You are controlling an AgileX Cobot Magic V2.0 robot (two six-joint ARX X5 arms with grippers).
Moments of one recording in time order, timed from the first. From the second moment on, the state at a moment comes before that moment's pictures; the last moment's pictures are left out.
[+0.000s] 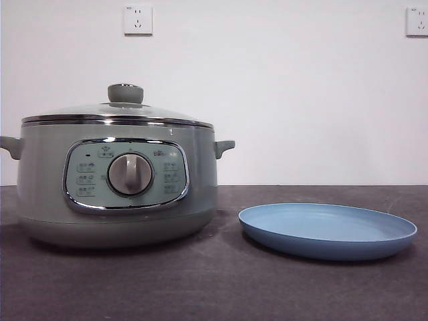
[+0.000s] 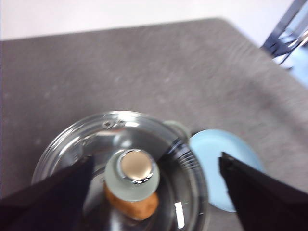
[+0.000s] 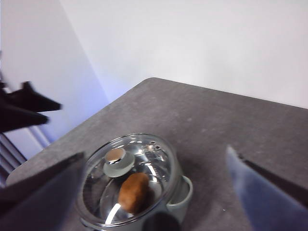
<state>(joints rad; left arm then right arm) -0.20 1.20 1.41 -0.76 0.40 -0.03 0.08 1.15 1.41 -0.54 -0.75 0.00</state>
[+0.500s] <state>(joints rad) -0.38 1.48 1.41 -0.76 0.16 -0.02 0.09 1.15 1.41 -0.62 -0.75 -0.01</state>
